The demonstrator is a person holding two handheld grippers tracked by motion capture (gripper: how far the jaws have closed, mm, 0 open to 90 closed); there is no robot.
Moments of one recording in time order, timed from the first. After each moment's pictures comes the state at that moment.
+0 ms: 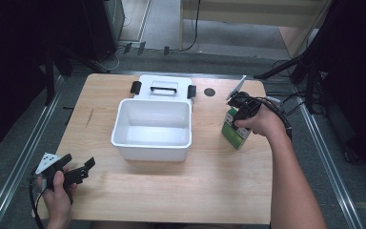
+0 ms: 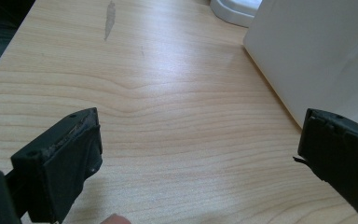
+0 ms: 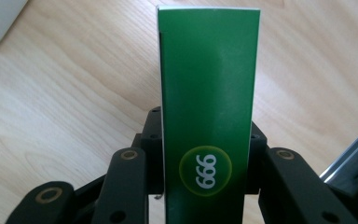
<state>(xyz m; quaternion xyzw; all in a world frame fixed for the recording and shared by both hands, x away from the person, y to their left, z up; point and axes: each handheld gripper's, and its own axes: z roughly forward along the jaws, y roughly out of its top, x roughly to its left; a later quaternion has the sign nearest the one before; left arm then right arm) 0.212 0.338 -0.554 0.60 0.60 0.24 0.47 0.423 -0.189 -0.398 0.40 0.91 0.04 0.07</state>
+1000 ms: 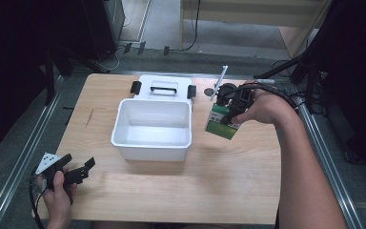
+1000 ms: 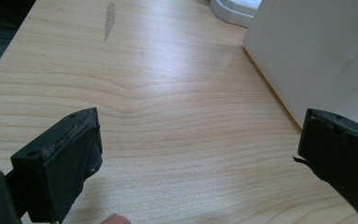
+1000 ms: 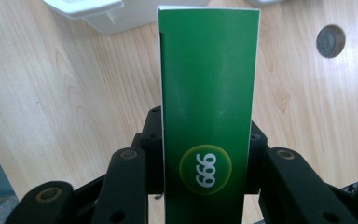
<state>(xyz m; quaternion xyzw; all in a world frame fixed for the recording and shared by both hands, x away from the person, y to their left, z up) 0.213 0.337 -0.554 0.60 0.60 0.24 0.46 0.386 -0.142 -0.321 0.14 0.98 0.07 0.09</state>
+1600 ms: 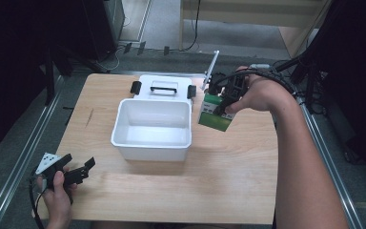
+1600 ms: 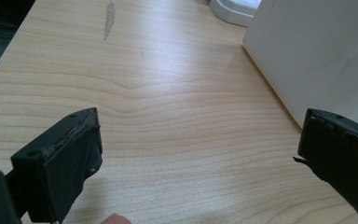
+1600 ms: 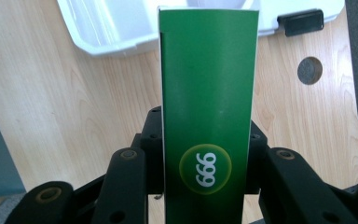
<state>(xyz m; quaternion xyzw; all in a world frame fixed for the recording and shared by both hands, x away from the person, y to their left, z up) 0.212 0.337 -0.553 0.60 0.60 0.24 0.46 0.386 -0.115 -0.284 0.11 0.99 0.08 0.09</state>
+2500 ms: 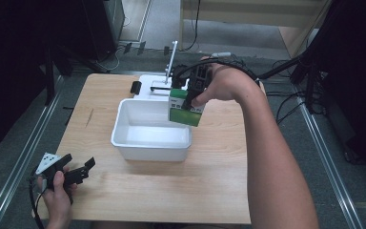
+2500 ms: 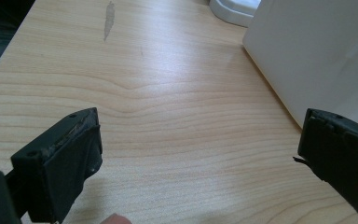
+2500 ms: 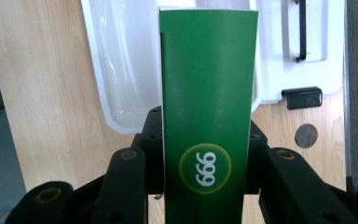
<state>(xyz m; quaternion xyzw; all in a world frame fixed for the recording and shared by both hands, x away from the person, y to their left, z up) 0.212 0.337 -0.554 0.60 0.60 0.24 0.47 0.385 -0.034 -0.268 0.05 0.99 0.09 0.09</state>
